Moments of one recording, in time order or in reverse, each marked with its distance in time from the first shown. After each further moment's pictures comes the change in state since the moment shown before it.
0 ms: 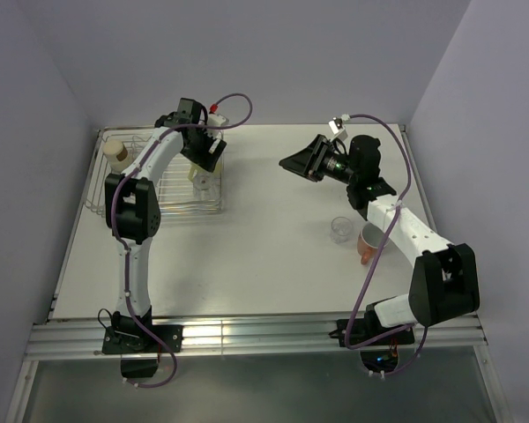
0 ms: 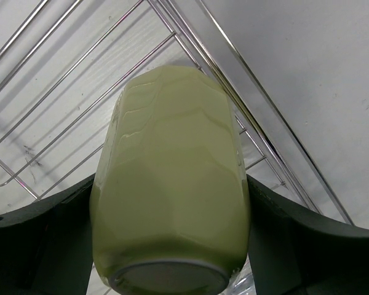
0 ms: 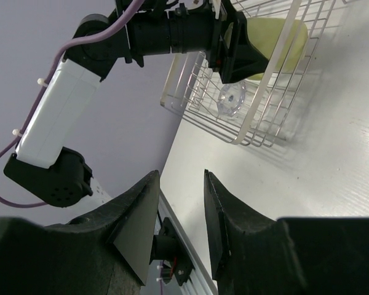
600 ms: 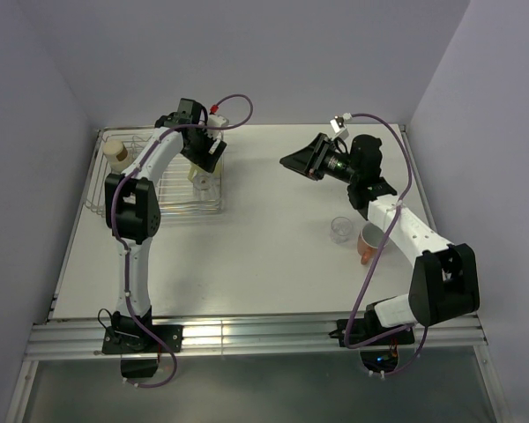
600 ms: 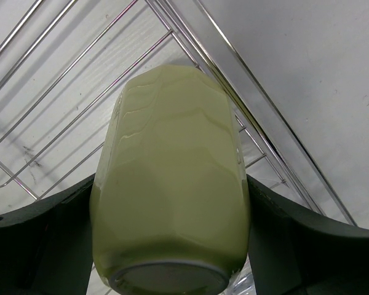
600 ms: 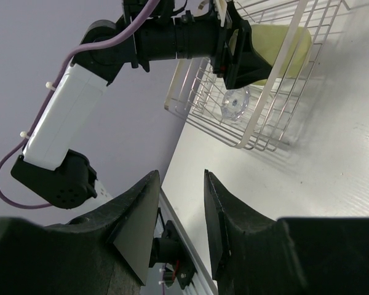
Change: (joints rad) left arm 0.000 0.000 -0.004 -0.003 0.003 0.014; right arm -0.007 0.000 -0.001 0.024 -0.004 0.016
